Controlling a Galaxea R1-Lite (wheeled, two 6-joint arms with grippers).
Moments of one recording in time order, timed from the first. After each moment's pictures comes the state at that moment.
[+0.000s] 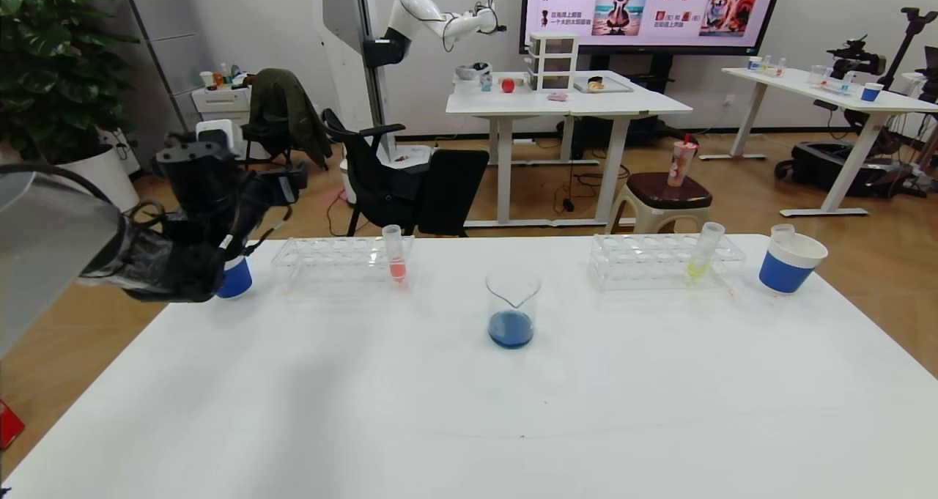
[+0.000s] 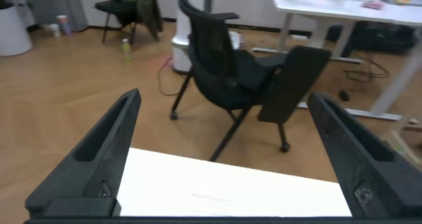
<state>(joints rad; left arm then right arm) -0.01 2.18 -1.27 -0.99 0.19 -0.04 0.00 0.00 0.00 0.00 0.01 -0.06</state>
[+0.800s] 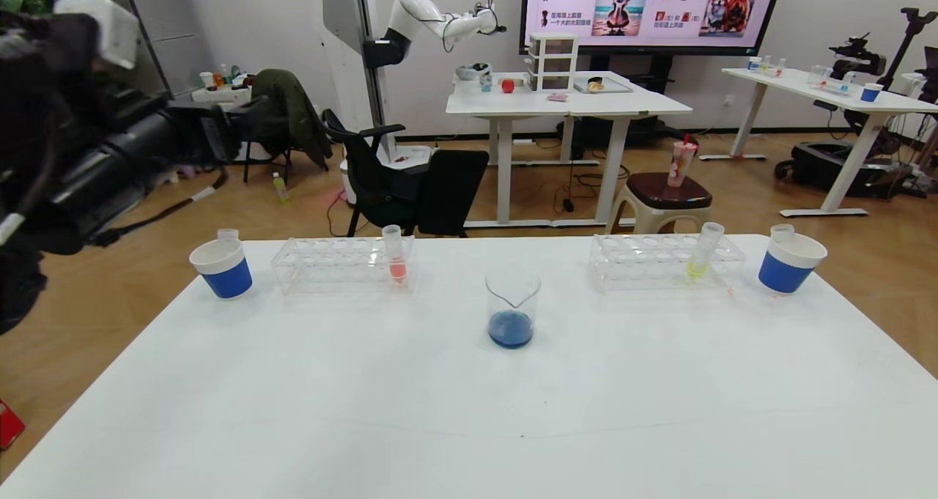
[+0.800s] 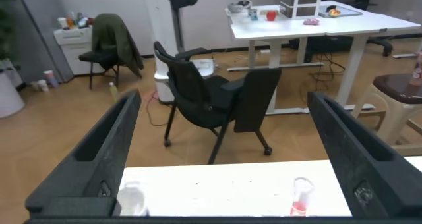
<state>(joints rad) -0.10 1.57 -0.97 -0.78 0.13 0.09 0.00 0.00 0.00 0.00 0.01 -0.06</state>
